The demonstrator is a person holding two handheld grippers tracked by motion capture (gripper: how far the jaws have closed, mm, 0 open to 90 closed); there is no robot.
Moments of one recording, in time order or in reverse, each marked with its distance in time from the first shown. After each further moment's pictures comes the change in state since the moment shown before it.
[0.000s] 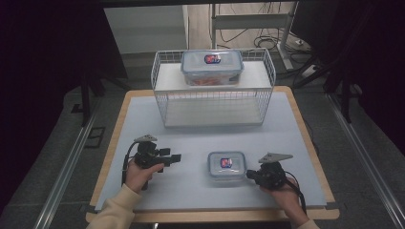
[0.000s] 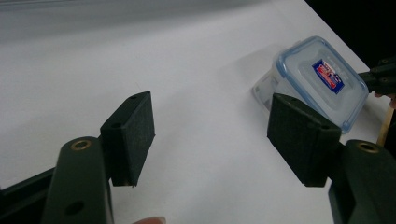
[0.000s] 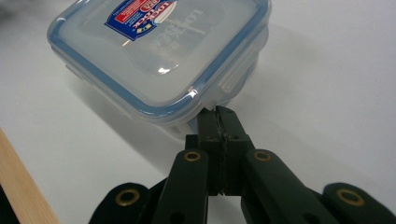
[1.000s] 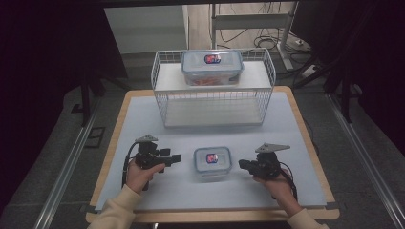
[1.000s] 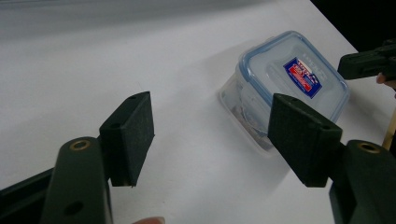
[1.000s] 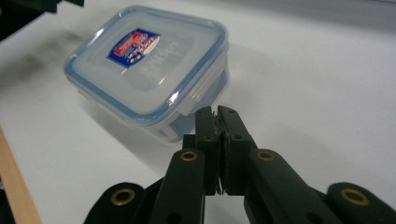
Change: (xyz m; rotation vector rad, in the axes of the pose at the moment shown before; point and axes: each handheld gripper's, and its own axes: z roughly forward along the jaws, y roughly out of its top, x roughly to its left) left arm -0.005 0.000 0.001 -0.001 0.024 -0.018; right arm -0.006 0.024 0.007 -0.089 0.069 0.037
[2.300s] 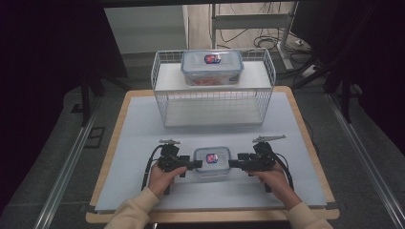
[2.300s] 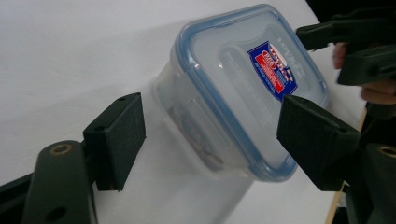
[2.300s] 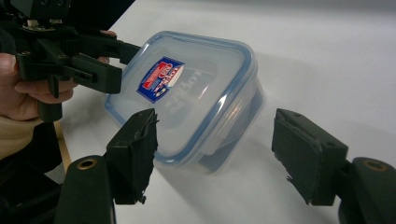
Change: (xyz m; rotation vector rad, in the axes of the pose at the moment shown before) left arm -0.030 -0.001 0.058 0.092 -0.123 -0.116; right arm -0.016 0.018 0.025 0.033 0.206 0.151
